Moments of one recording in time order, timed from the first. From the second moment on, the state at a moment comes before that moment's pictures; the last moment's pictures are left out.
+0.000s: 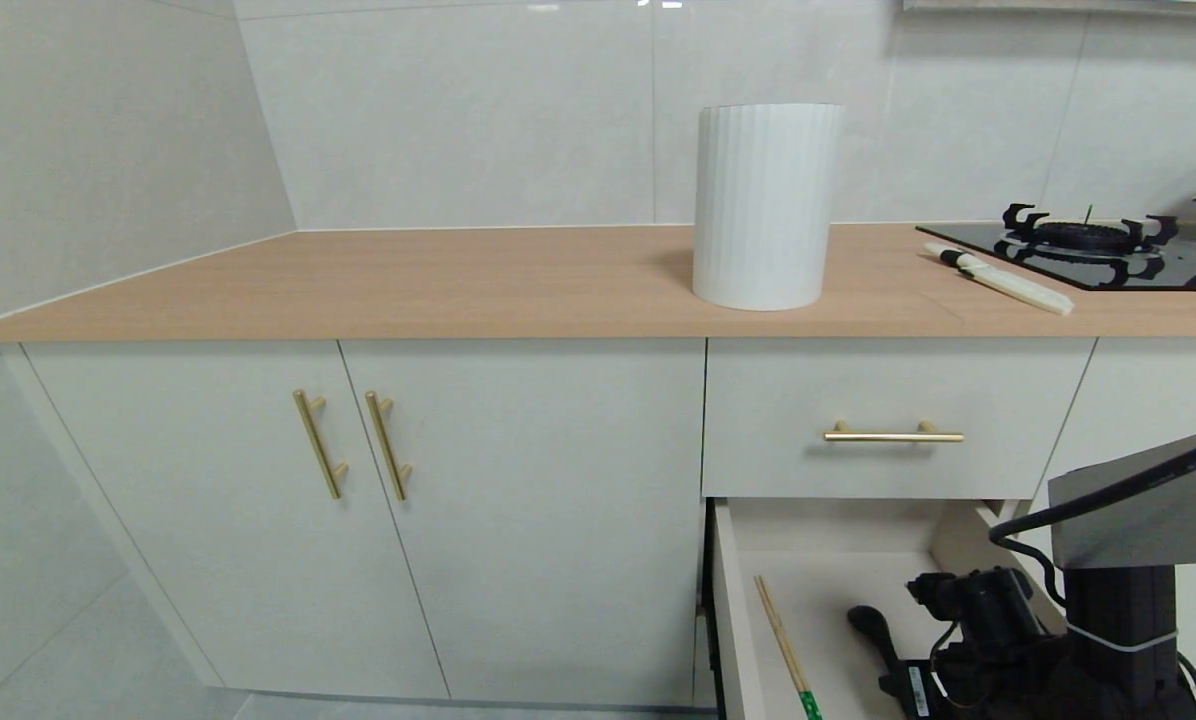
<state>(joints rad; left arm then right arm) 0.00 0.00 0.00 0.00 -0.02 0.00 0.22 2.41 -0.37 -1.08 -0.04 0.19</state>
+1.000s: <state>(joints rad) 0.00 0.00 0.00 0.00 -0.02 0.01 0.22 1.97 -0.34 -0.85 -0.06 0.19</state>
